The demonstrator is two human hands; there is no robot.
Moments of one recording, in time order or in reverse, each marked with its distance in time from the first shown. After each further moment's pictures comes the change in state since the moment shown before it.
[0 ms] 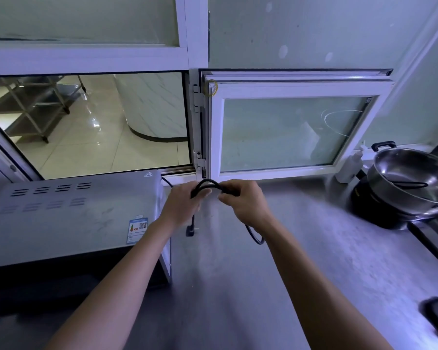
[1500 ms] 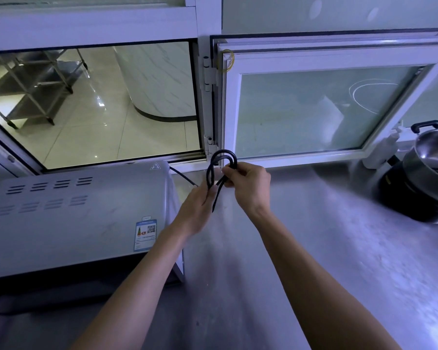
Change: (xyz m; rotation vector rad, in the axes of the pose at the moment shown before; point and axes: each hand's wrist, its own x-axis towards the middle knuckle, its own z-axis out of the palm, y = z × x) left_hand 0.004 -0.033 0.023 -0.170 -0.112 -0.060; right_hand 0.077 0.031 0.060 0.247 0.263 0.107
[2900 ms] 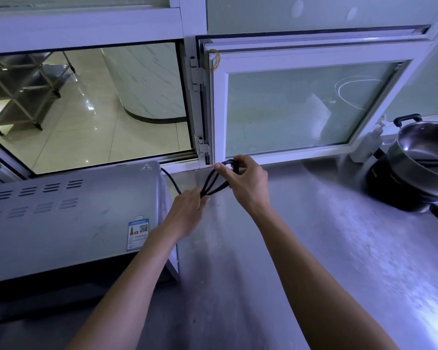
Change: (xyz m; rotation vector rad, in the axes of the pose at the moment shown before) left_hand -0.004 -0.013 0.001 0.427 -0.113 -0.052; right_hand -0.004 0.000 -0.021 -0.110 0.032 -0.026
